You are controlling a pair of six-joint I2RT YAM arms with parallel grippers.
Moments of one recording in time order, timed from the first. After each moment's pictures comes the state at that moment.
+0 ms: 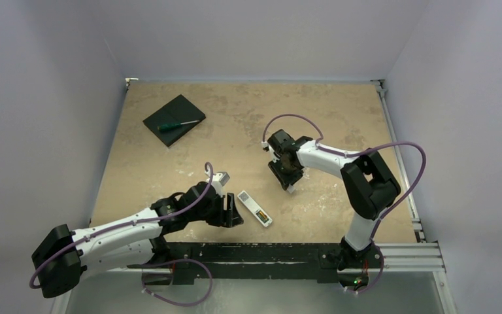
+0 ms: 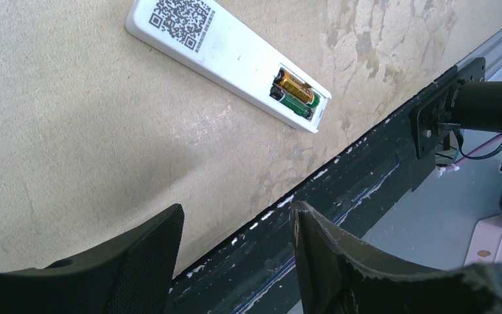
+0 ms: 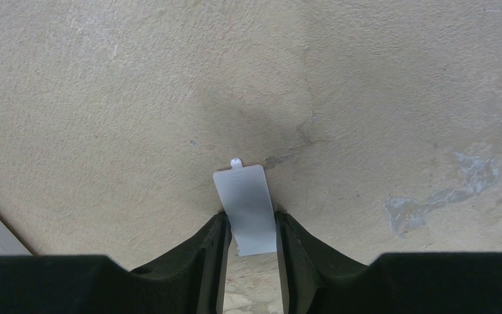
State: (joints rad) left arm -0.95 0.90 0.39 -0.23 0.09 -0.83; right arm 0.64 1.78 1.12 -0.69 0.03 0.07
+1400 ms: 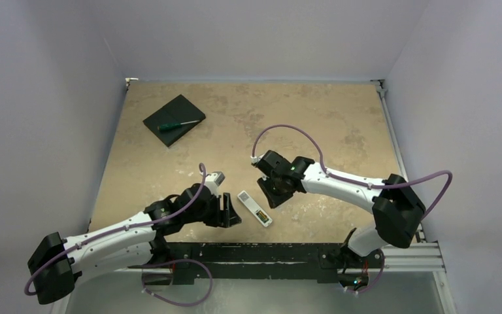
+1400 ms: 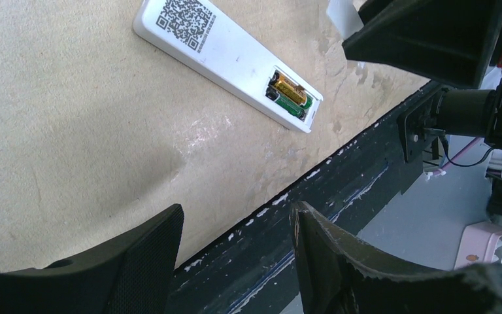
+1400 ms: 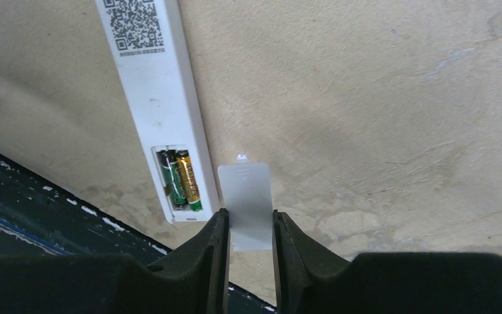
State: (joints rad) left arm -0.95 0.81 0.38 -0.26 0.07 -0.85; right arm 0.91 1.51 1.02 -0.74 0.03 0.33
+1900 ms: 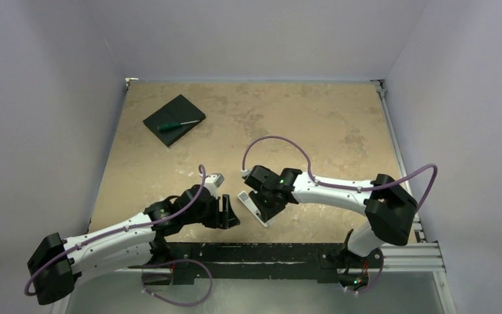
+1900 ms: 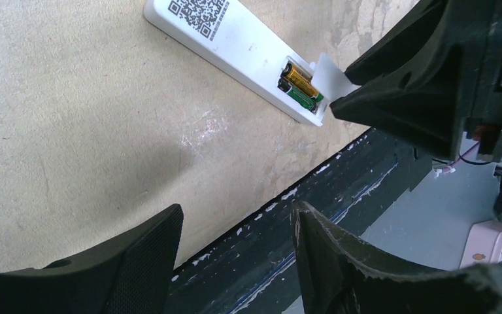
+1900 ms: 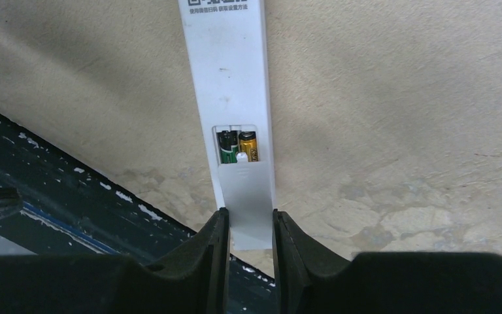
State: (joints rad) left arm -0.95 0.80 0.36 -0.28 0.07 -0.85; right arm 1.06 1.54 1.01 -0.72 0.03 0.45
